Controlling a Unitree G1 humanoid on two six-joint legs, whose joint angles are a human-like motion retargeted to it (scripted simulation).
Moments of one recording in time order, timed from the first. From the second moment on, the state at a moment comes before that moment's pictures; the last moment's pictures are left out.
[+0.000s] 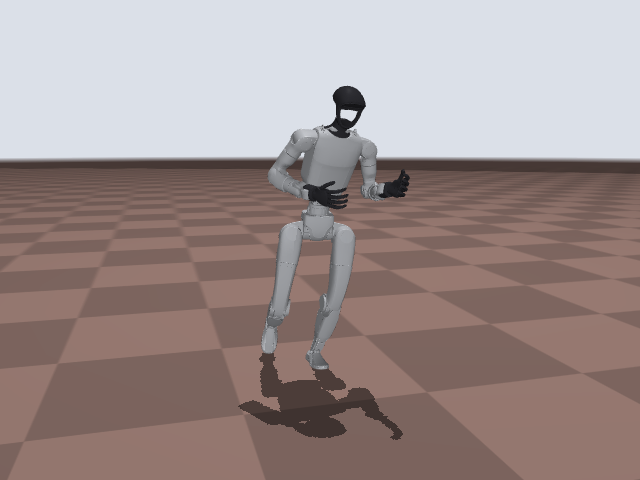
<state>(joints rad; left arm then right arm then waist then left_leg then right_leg) -0.21 0.32 -0.12 -0.35 -0.46 -0.21 0.32 0.13 -0.35 0.38 -0.44 0.53 -0.15 -0.01 0.19 -0.09 0.26 -0.17 -0.08 0.12 0.43 -0.62 0.12 -0.27 -0.16 -0.09 1.14 -0.27 0.08</state>
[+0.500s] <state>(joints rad) 0.14 0.41 -0.04 -0.39 -0.37 -0.23 0.20 -0.33 -0.20 0.38 -0.34 0.58 -0.18 -0.23 -0.17 -0.10 0.19 -0.31 0.01 0.17 1.14 -0.39 0.12 -0.13 -0.08 -0.09 0.33 -0.42 0.04</state>
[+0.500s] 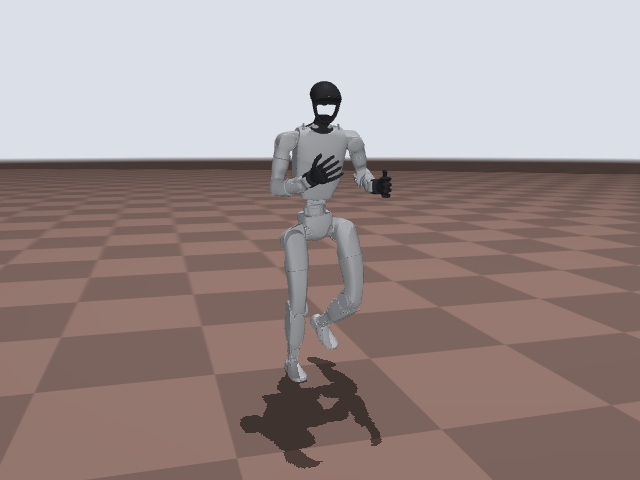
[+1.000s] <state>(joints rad) -0.56 0.21 -0.14 -0.40 -0.58 -0.34 0.41 0.19 -0.69 0.34 -0.49 0.68 -0.16 0.11 -0.27 -0.01 0.21 -0.03 0.03 0.07 0.32 -0.47 0.03 -0.25 -0.11 -0.13 0.96 -0.33 0.06</state>
